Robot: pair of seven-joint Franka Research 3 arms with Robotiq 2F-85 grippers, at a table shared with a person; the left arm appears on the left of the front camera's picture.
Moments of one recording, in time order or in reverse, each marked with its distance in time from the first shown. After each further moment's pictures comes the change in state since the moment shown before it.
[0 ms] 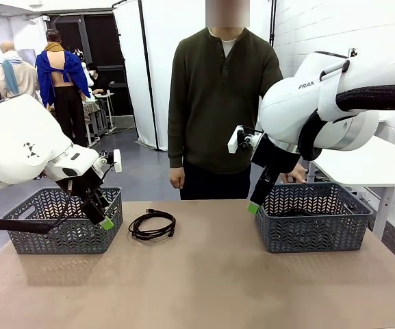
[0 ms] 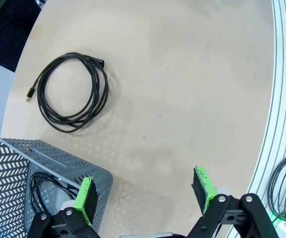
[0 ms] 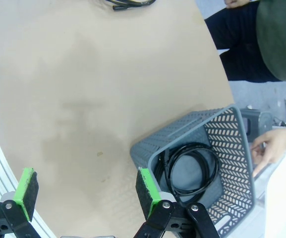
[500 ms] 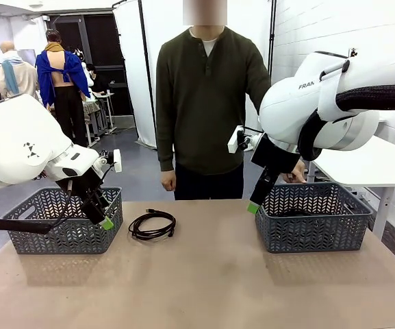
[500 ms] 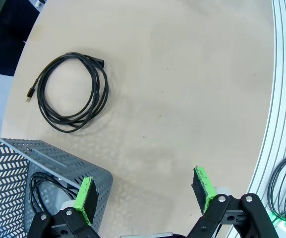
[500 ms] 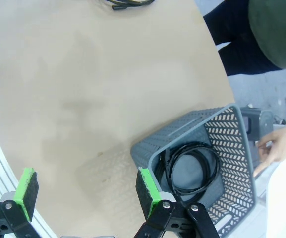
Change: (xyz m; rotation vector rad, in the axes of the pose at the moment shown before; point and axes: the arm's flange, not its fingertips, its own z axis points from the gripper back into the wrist) left arm 0.000 0.000 0.000 0.000 0.000 0.000; right arm 0.002 0.000 0.000 0.000 0.001 -0.017
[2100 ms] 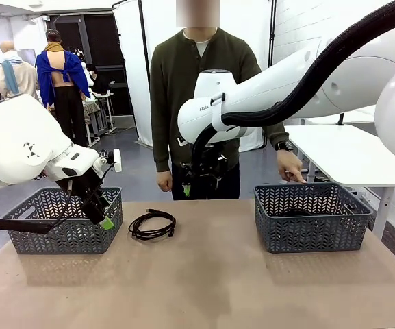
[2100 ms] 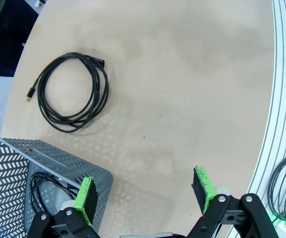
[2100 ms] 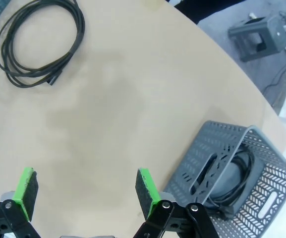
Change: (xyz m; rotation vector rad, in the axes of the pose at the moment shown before) left arm 0.000 0.000 0.000 0.000 -0.001 0.001; right arm 0.186 -0.053 -0.108 -0.079 0.140 -0.609
